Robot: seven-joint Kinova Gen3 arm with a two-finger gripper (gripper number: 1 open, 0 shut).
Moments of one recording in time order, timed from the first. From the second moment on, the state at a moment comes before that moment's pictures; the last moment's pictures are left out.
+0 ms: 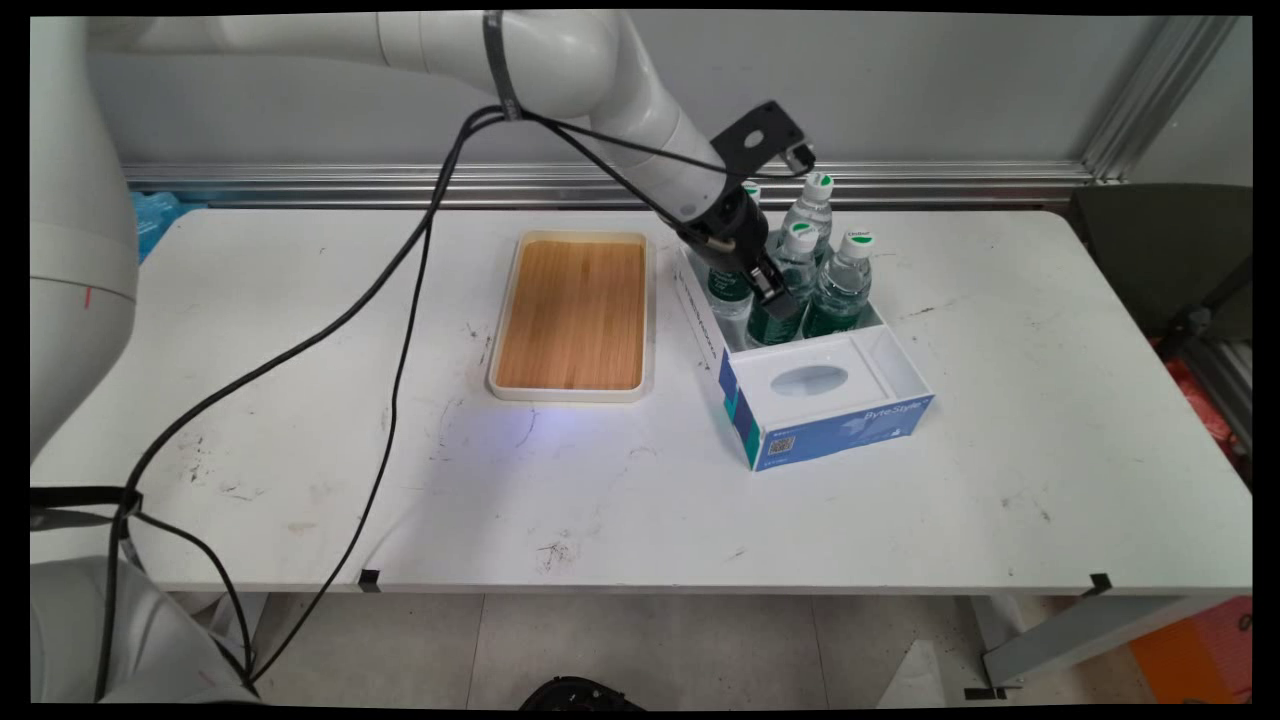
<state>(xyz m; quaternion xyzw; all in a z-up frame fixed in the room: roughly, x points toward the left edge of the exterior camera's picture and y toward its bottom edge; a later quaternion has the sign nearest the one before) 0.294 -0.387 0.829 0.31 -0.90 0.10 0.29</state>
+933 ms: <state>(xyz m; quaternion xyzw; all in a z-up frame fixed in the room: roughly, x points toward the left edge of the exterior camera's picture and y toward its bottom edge) 0.355 -0.332 0.956 0.33 -0.89 0.10 0.30</state>
